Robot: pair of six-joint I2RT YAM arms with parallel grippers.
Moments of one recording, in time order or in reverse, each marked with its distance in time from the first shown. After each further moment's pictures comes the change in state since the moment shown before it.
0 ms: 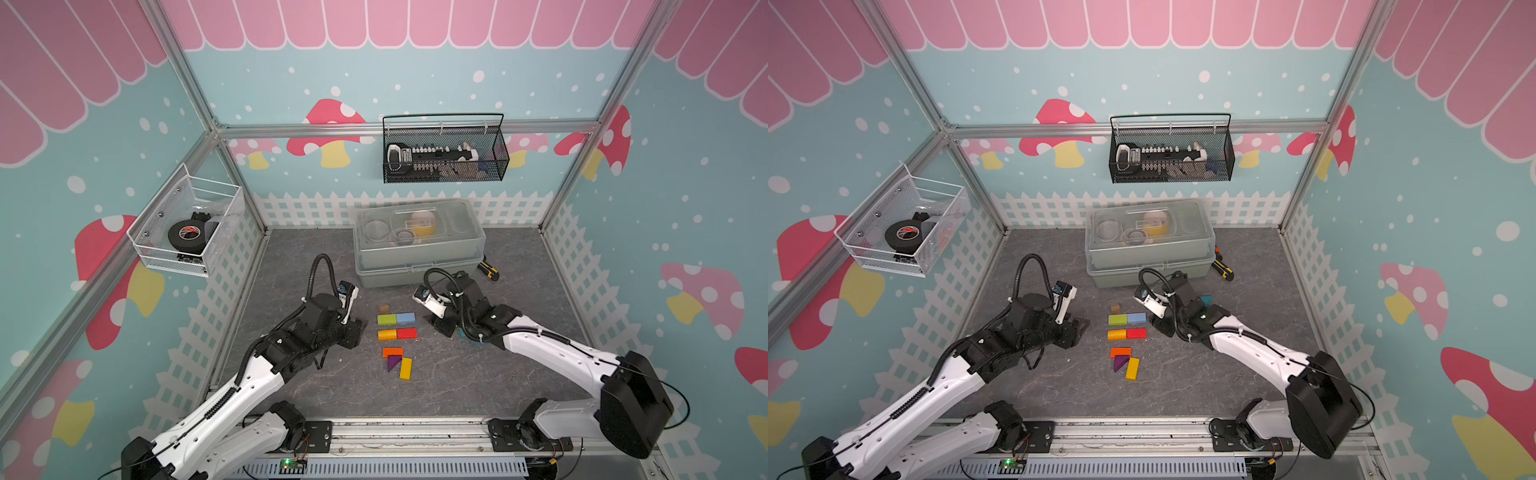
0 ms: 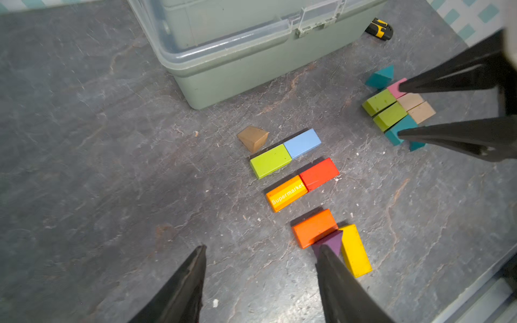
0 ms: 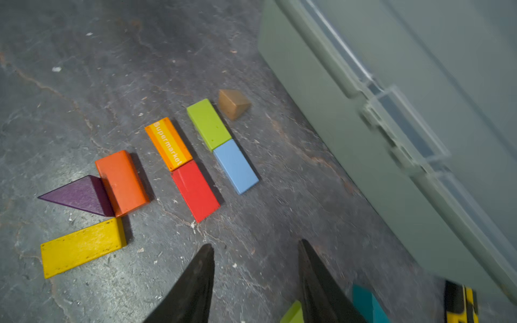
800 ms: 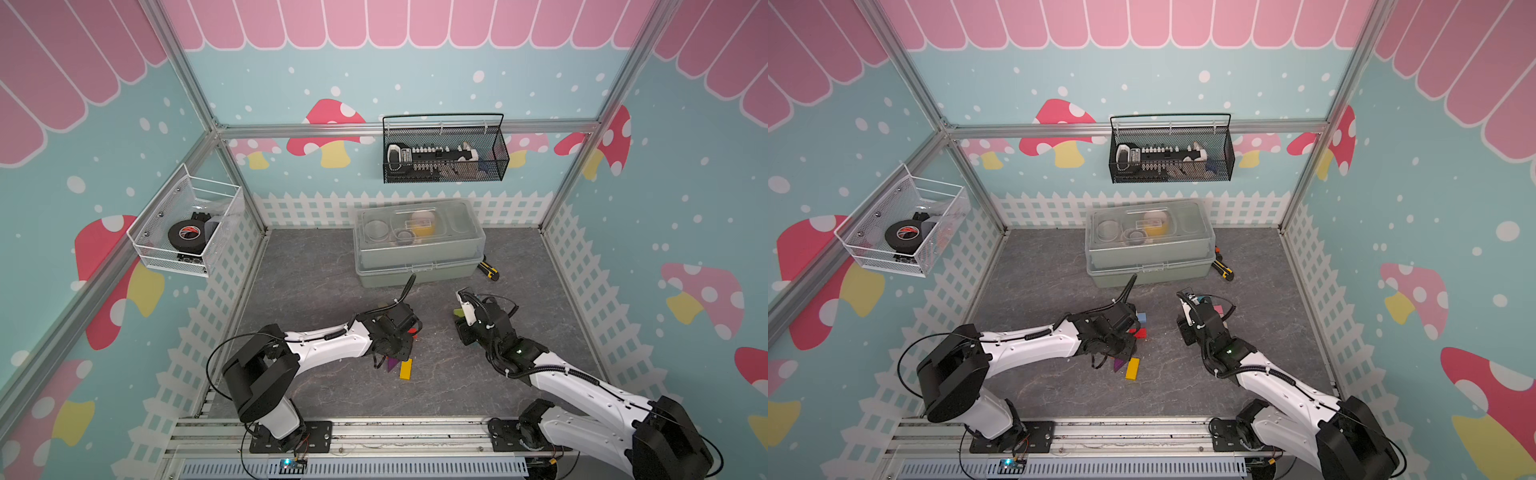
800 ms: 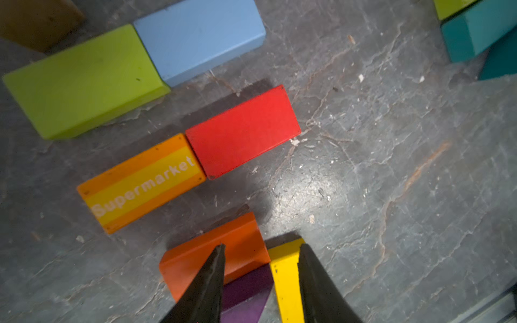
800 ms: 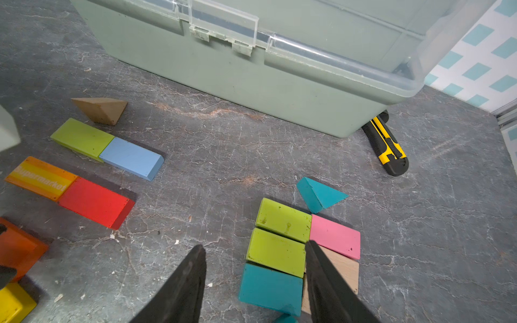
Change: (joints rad) left arm -0.293 0.692 0.192 0.081 0.030 -0.294; right arm -0.042 -0.219 -0.307 0.188 0.306 0.351
